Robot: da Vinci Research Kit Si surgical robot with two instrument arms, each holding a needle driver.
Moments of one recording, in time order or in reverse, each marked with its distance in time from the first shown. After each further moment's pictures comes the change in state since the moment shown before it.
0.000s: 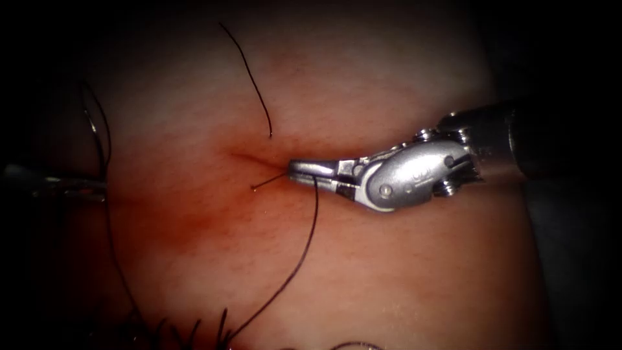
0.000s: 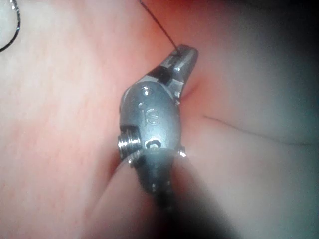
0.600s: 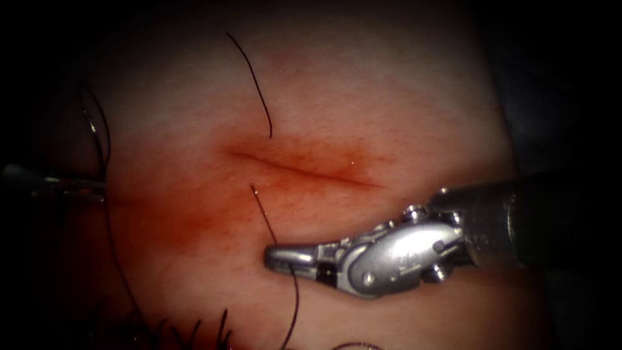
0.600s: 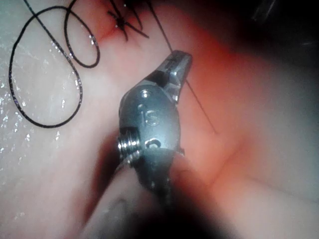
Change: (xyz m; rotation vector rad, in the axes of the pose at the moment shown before) right arm 0.007 -0.009 0.000 0.182 -0.042 -0.039; left arm 0.000 0.000 0.000 0.001 0.000 -0.003
